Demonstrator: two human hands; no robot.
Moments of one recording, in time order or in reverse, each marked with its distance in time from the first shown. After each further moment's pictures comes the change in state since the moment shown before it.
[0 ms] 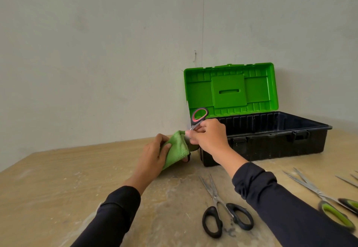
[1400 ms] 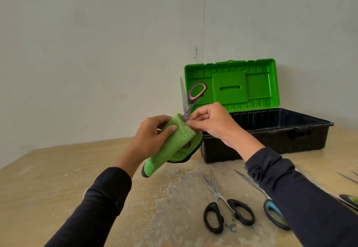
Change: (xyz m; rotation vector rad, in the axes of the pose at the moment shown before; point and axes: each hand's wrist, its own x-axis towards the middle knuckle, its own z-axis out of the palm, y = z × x) left_hand 0.026 0.034 -0.037 -0.229 -0.085 0.029; right_hand 0.013 -0.017 -0.025 0.113 -0.268 -0.112
